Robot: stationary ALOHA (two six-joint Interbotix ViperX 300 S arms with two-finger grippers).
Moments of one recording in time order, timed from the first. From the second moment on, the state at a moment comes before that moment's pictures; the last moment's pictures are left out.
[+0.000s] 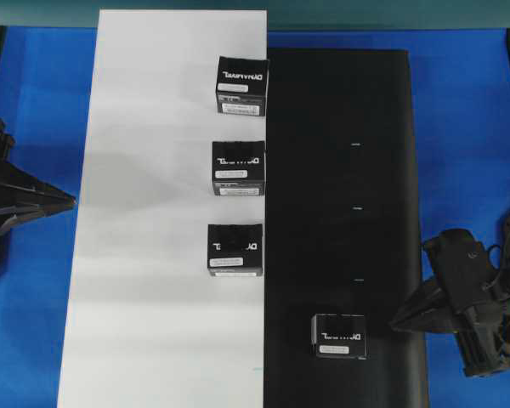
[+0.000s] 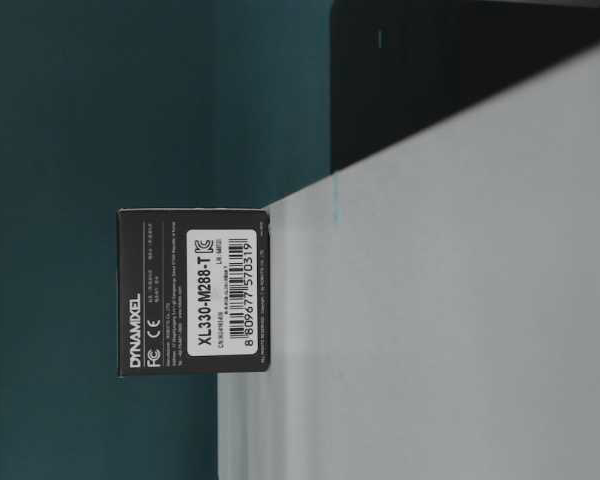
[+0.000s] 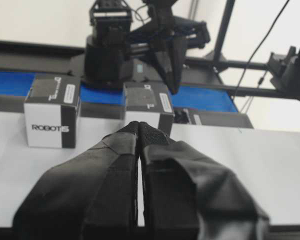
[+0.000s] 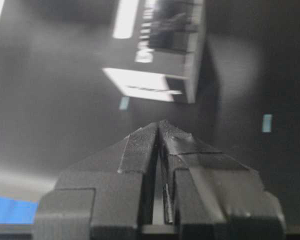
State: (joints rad) left arm -0.06 -1.03 1.12 0.01 -0.14 -0.11; right arm 0.39 -0.56 1.04 0.00 0.23 0.28
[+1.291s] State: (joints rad) left arm -0.06 -1.02 1.09 0.01 -0.10 -0.16; right arm 0.62 -0.40 0.90 -0.69 0.59 1.26
